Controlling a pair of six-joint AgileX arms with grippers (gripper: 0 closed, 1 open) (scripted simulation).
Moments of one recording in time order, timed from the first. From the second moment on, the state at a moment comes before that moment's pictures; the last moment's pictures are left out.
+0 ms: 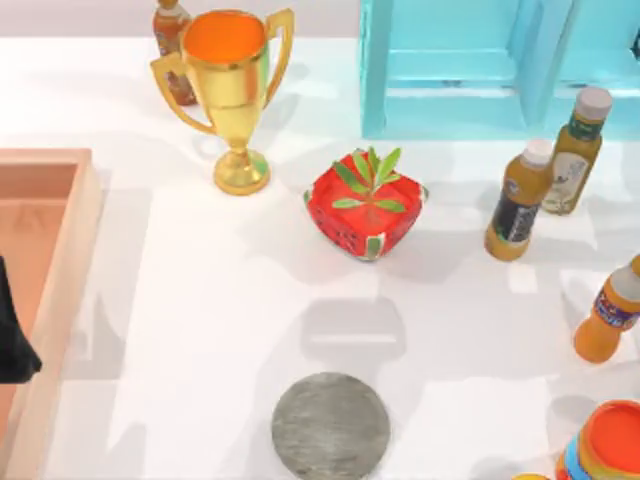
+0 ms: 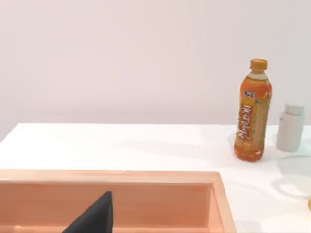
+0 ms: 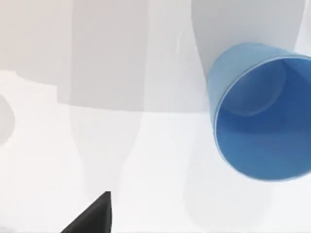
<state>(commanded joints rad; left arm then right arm) 0.00 0.00 0.00 0.00 0.00 0.00 -0.14 1.84 1.44 -1.17 0.00 -1.70</state>
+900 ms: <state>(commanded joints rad) 0.00 0.00 0.00 0.00 0.00 0.00 -0.11 1.91 1.20 -0.86 0.00 -1.67</state>
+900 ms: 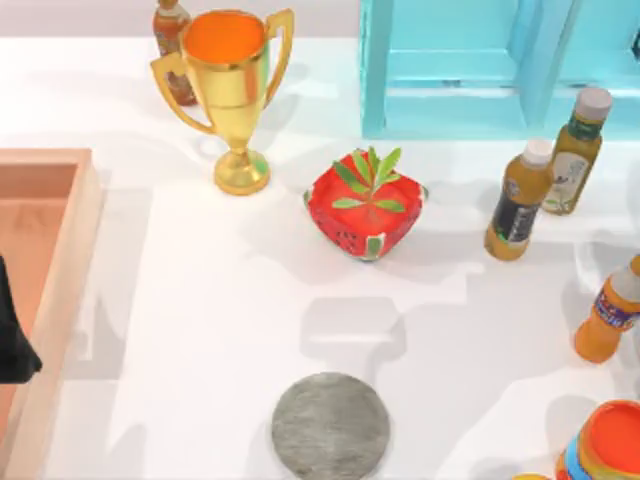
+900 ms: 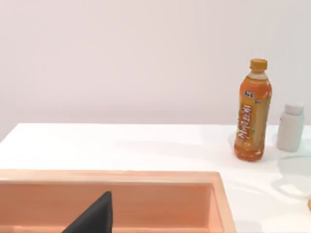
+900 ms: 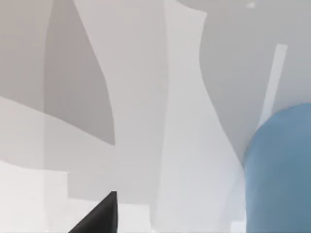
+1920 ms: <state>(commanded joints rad) 0.00 0.00 0.00 0.00 0.00 0.00 -0.11 1.91 1.20 -0.86 0.00 -1.67</state>
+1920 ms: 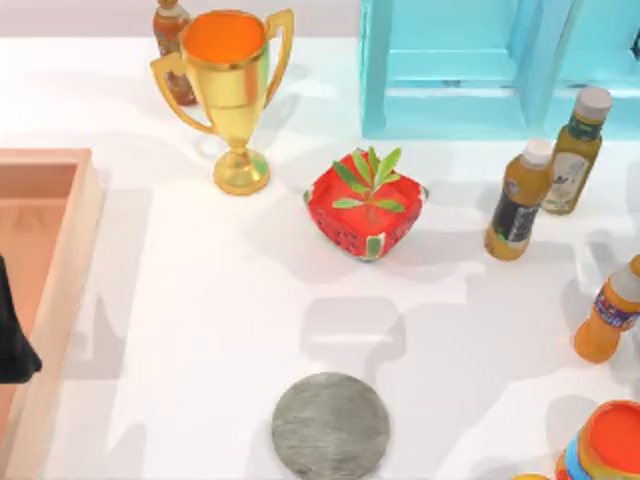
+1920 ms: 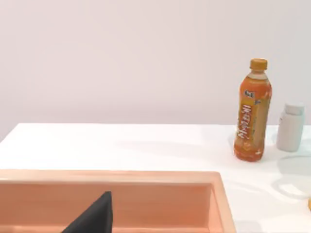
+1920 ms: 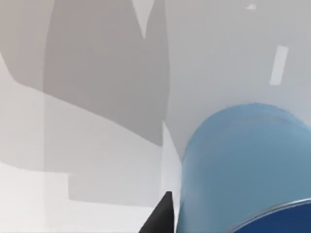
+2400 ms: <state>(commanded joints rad) 0.00 0.00 0.00 0.00 0.00 0.00 -0.12 1.88 1.24 -0.85 0.02 -1.59</state>
